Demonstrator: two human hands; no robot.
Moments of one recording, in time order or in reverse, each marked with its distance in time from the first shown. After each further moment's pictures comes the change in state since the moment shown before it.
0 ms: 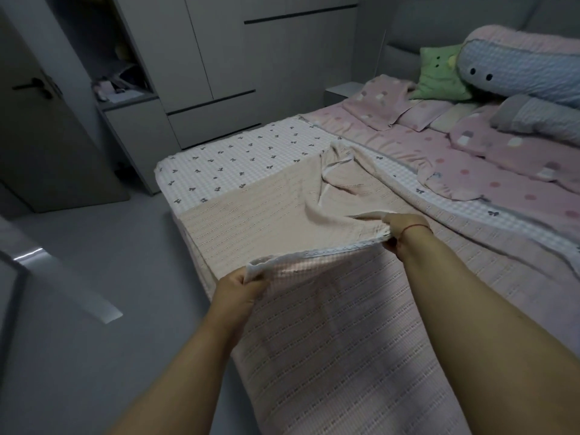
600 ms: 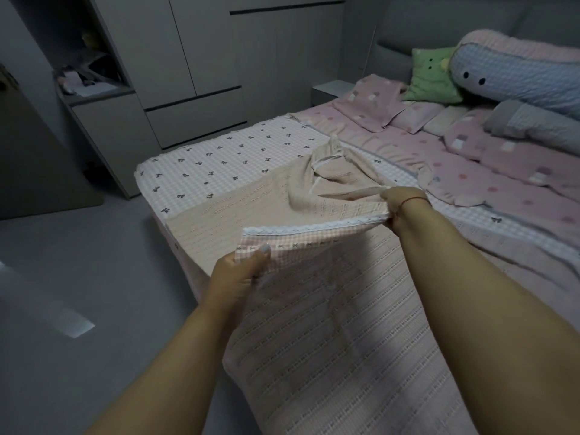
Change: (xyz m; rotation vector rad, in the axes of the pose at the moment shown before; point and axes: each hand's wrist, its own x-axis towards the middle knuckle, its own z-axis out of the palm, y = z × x) left_hand 0.107 0.029 -0.064 -0.247 -0.159 0.024; right_hand 0.046 -0.071 0.092 0.152 0.061 -0.097
